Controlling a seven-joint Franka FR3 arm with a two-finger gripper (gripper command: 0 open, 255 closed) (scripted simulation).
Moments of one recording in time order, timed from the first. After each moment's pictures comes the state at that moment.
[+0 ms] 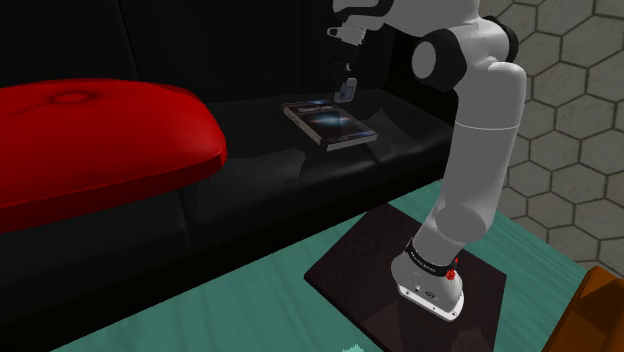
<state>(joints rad) 0.05 0.31 -0.60 -1.44 0.29 1.65 -1.50</state>
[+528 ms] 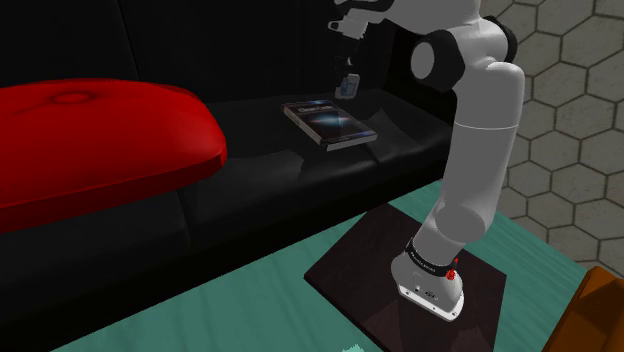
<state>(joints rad) 0.04 0.32 -0.60 -1.38 0.30 1.60 -1.50</state>
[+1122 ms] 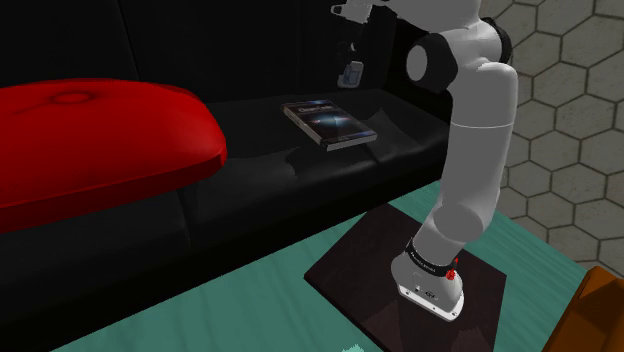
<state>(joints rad) 0.00 0.36 -0.60 -1.20 0.32 1.46 -1.49</state>
